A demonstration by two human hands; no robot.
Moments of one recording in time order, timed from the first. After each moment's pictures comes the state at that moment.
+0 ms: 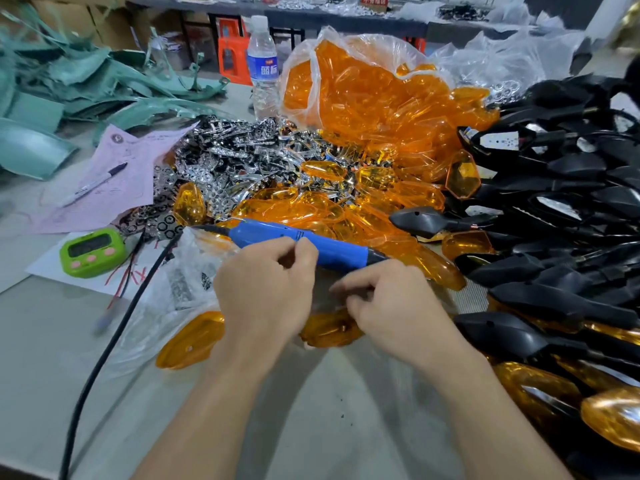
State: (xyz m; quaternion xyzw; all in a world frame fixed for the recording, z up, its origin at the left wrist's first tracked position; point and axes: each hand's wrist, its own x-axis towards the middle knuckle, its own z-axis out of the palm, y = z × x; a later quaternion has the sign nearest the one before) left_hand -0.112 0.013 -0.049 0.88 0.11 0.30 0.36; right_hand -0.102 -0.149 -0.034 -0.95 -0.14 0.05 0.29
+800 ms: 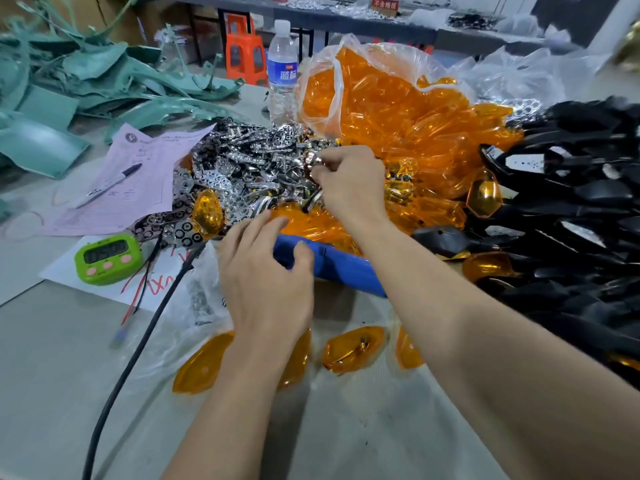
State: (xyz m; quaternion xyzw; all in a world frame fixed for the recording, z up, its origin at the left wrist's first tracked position) left_hand -0.090 0.038 -0.052 0.87 0.15 0.31 0.37; right_hand 0.044 -0.047 -0.001 -0.88 -0.09 -0.20 0.42
